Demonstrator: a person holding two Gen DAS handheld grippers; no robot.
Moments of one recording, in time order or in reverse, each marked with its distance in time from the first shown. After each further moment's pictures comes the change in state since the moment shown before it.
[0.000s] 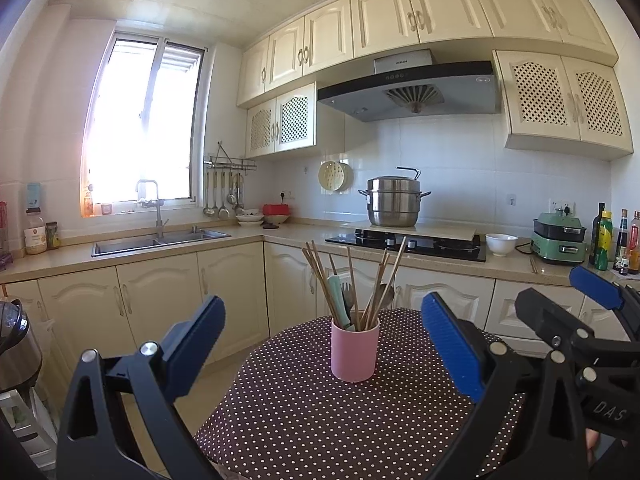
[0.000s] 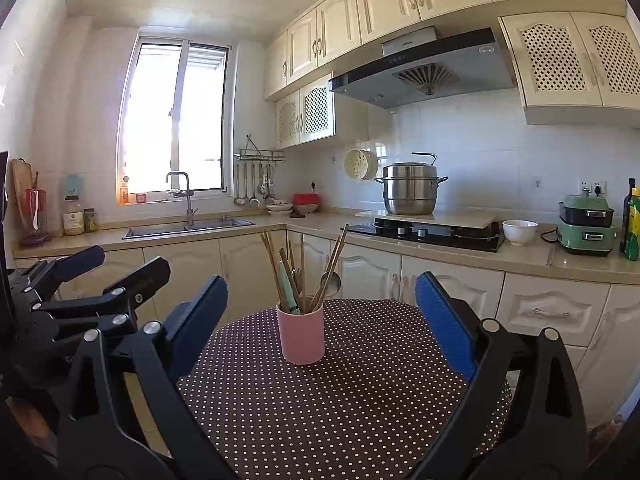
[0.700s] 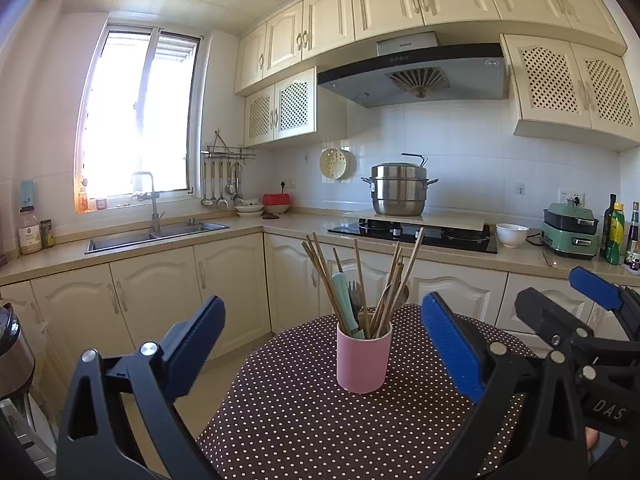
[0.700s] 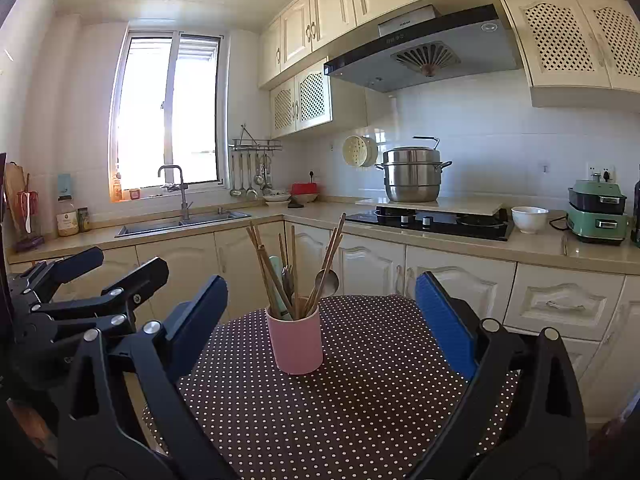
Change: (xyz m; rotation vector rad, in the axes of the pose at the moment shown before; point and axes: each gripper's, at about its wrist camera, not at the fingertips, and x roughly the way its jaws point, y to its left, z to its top) left arm 0.066 0.003 0.004 0.013 0.039 0.008; right arm 0.059 -0.011 -0.003 0.027 0.038 0.002
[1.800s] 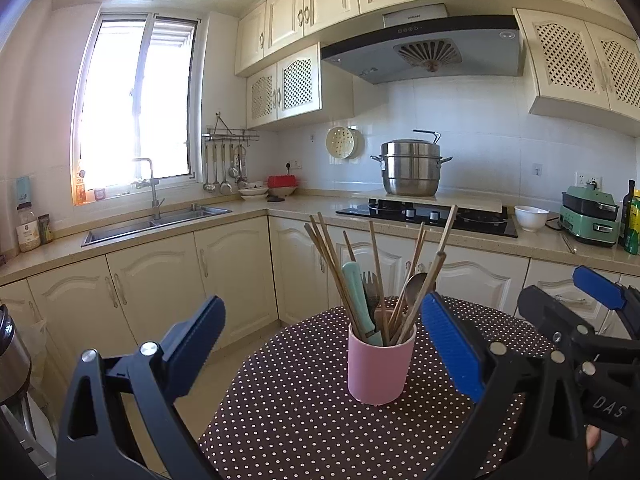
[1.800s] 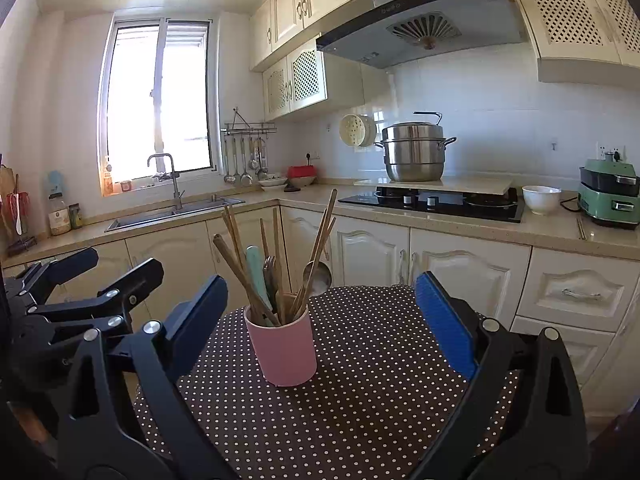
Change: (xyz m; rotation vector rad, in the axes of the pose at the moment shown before) left arm 0.075 0.000 -0.008 0.012 0.079 0.030; right arm 0.074 -0.020 -0.010 0.032 0.070 0.004
